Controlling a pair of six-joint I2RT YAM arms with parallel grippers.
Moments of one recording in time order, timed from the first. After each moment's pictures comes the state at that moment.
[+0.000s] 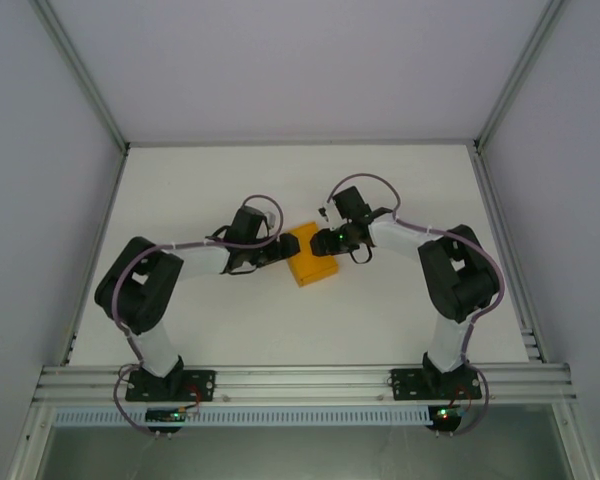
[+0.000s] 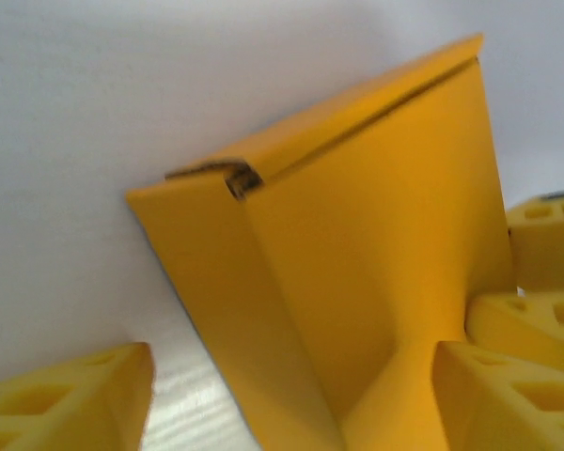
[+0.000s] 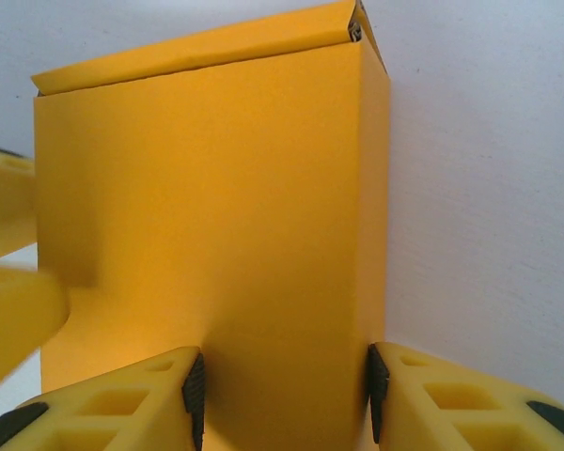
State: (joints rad) left arm -0.56 1.72 0.85 0.05 0.35 -0.76; right arm 0.51 1.83 1.14 -0.37 -0.31 0.24
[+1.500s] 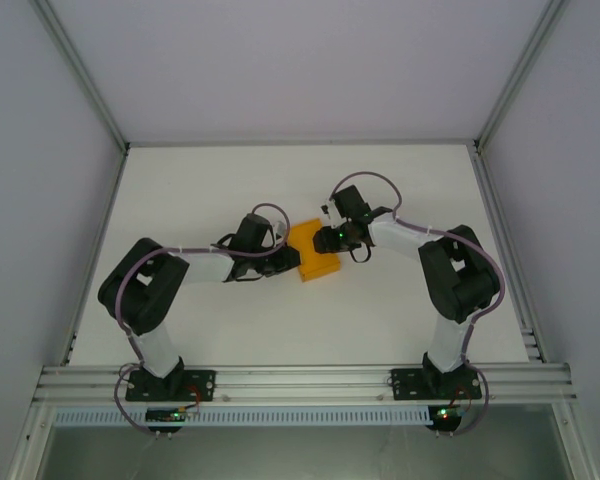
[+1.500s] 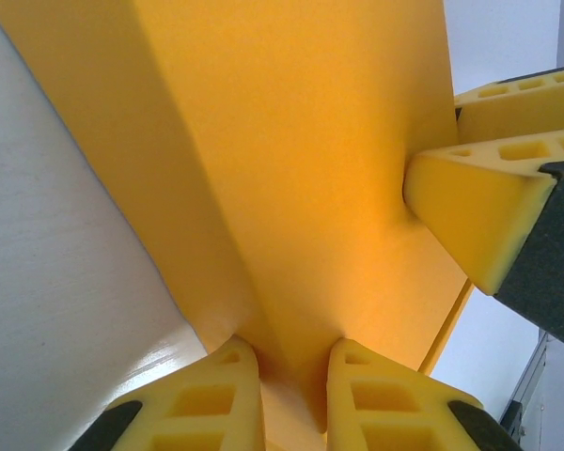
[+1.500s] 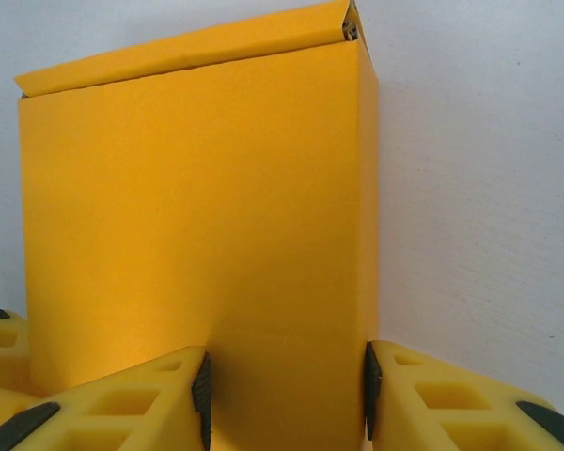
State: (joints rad) left arm -0.61 1.75 0.80 0.18 0.47 -0.84; right arm 0.51 1.82 1.14 -0.38 -0.25 0.28
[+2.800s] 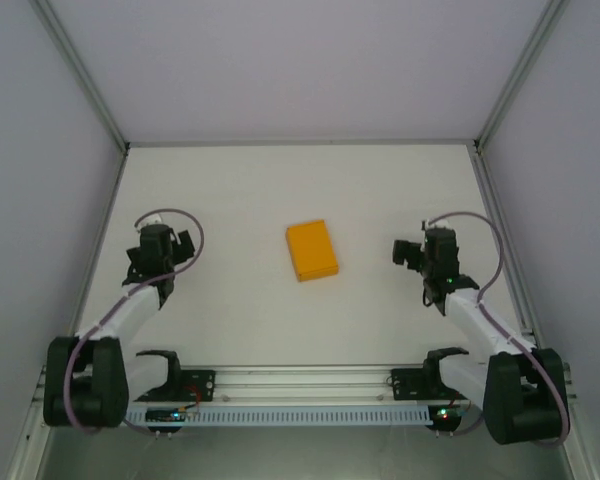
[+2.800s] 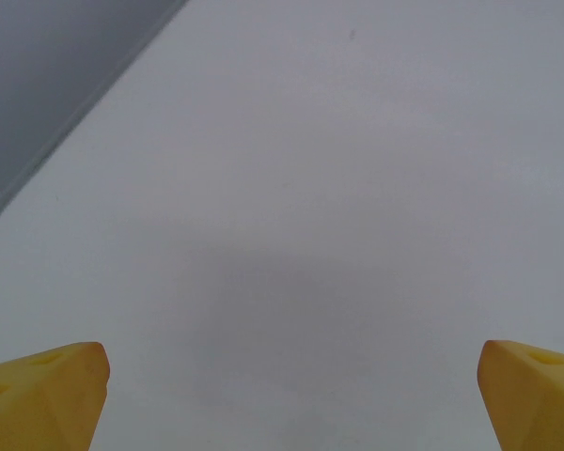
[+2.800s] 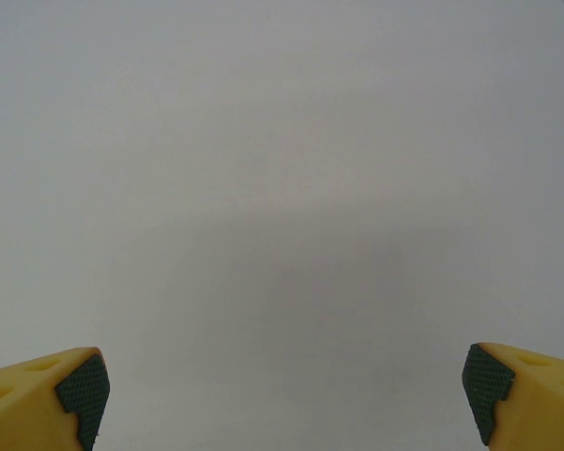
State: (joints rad) left arm -0.05 1.16 0.45 0.09 -0.34 -0.23; right arm 0.10 1.06 0.41 -0.01 0.17 0.16
